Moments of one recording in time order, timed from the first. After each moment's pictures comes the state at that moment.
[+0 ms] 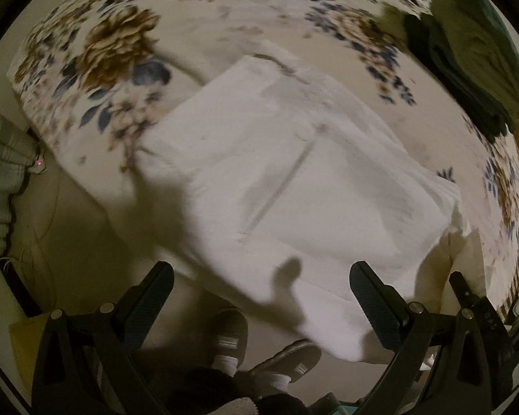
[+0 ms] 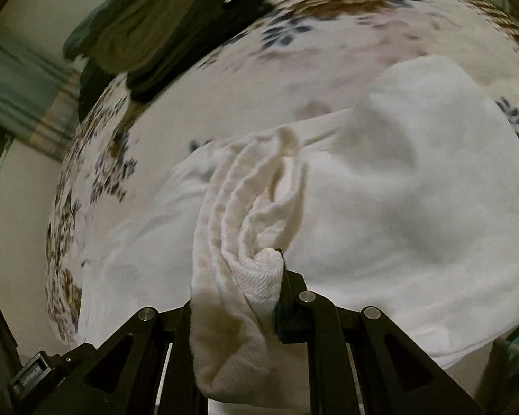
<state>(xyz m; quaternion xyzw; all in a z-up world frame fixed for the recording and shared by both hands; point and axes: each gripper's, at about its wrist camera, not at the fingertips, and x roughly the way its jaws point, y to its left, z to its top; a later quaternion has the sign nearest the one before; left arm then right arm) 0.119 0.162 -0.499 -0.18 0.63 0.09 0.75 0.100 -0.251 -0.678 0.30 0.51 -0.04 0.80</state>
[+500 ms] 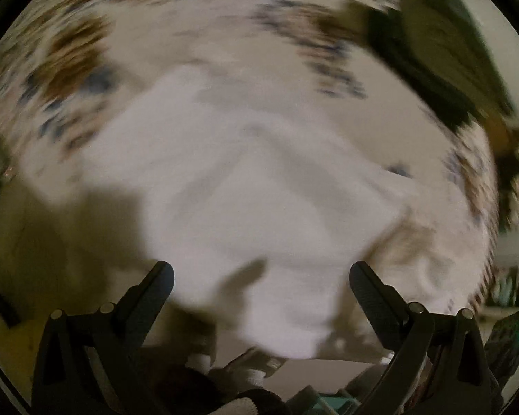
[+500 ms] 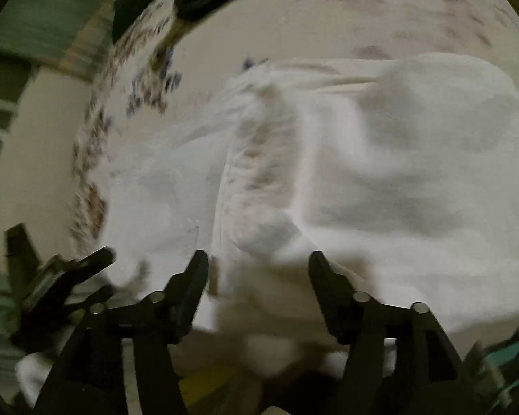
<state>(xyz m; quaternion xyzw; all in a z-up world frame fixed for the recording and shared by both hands) 0.141 0.112 -0.483 -0.20 0.62 0.00 0.76 0.088 -0.261 -0.661 0.29 0.61 0.09 0.73</state>
